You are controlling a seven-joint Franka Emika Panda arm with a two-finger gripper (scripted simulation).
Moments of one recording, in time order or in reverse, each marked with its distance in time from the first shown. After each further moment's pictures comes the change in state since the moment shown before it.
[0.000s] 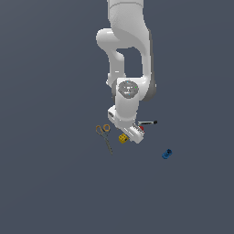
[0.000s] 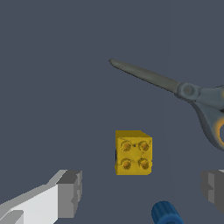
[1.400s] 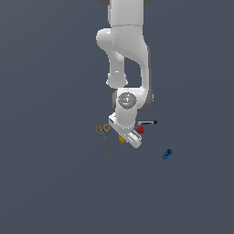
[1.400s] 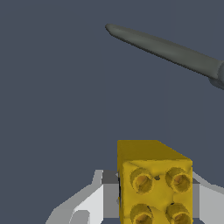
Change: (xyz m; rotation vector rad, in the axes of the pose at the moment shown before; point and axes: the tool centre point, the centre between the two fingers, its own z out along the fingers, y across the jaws) arm -0.001 0.000 0.052 0.001 0.001 0.011
